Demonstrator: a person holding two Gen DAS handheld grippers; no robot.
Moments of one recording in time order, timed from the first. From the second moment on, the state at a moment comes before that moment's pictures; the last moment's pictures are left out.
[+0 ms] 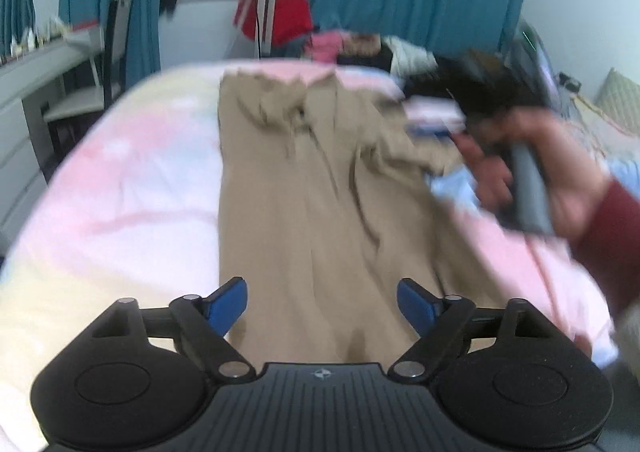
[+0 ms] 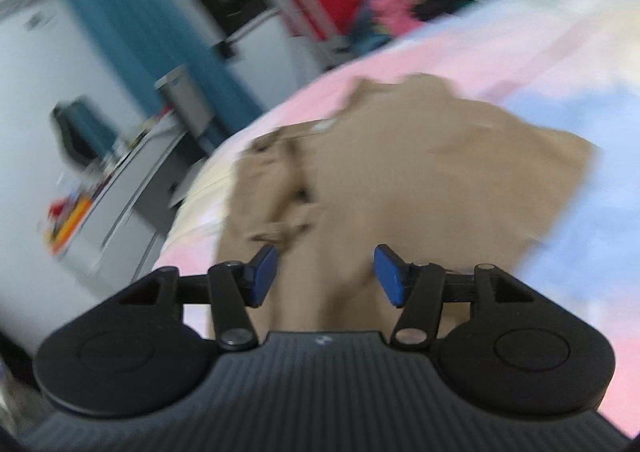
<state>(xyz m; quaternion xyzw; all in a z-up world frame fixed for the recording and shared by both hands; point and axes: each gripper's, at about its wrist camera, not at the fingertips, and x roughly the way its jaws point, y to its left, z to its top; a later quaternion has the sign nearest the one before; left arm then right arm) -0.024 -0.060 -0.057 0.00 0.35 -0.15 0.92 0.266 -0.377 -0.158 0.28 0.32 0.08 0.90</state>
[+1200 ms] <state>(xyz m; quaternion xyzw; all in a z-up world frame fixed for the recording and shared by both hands) 0.067 -0.073 -0.131 -0.09 0.33 -0.21 0.92 0.339 -0.525 -0.183 0.31 0.18 -0.12 0.93</state>
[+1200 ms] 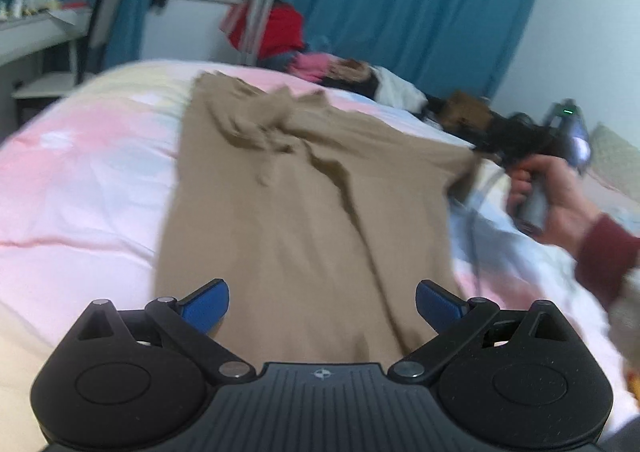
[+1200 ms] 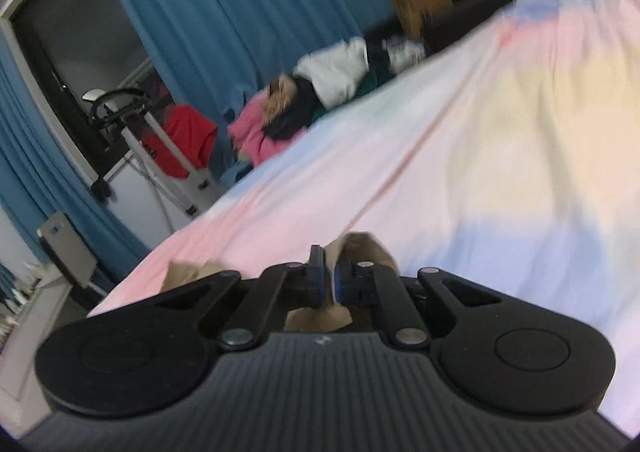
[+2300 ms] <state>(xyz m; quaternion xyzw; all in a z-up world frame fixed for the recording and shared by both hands) 0.052 -0.146 -0.179 -0.05 0.40 -0.34 0.85 0.349 -0.512 -0.263 0.46 0.21 -0.05 0.86</state>
